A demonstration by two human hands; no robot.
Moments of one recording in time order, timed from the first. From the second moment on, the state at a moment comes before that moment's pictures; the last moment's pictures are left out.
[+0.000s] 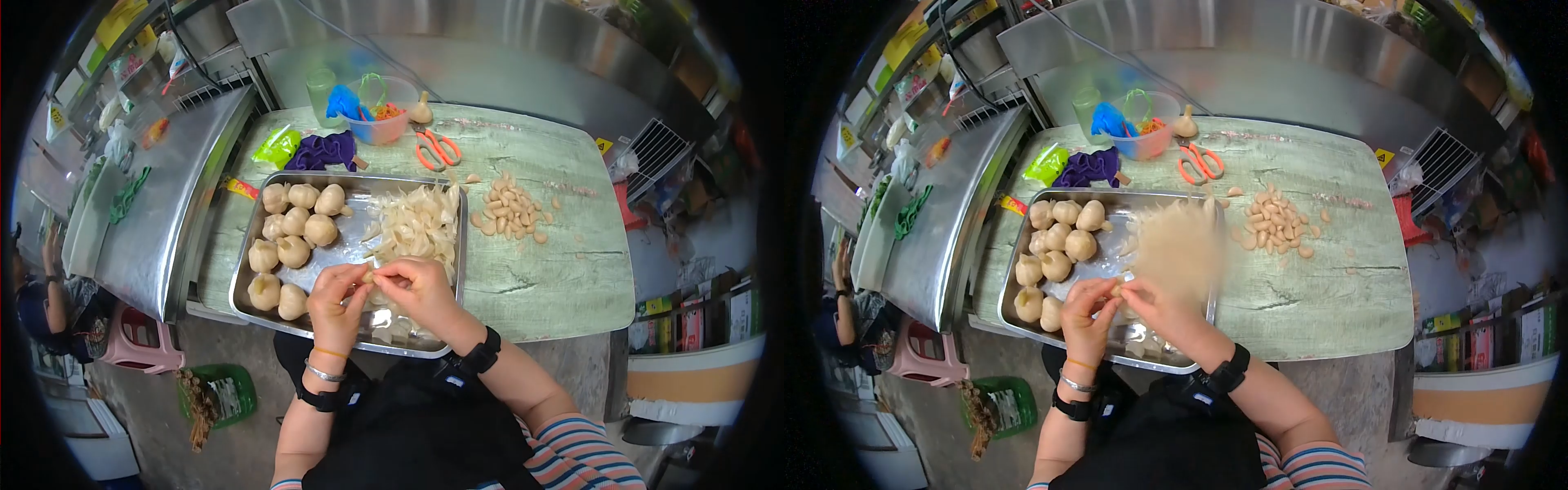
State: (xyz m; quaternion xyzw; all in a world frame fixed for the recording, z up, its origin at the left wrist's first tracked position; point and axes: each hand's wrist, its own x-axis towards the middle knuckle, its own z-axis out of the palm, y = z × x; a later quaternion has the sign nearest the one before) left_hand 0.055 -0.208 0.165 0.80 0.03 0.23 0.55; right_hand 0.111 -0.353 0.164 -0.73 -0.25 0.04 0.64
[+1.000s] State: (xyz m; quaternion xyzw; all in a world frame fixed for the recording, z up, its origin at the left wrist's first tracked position) left_hand 0.058 -0.201 0.162 0.68 0.08 0.06 0.72; right_hand 0.120 -0.353 0.160 -0.60 -0.15 0.23 0.76
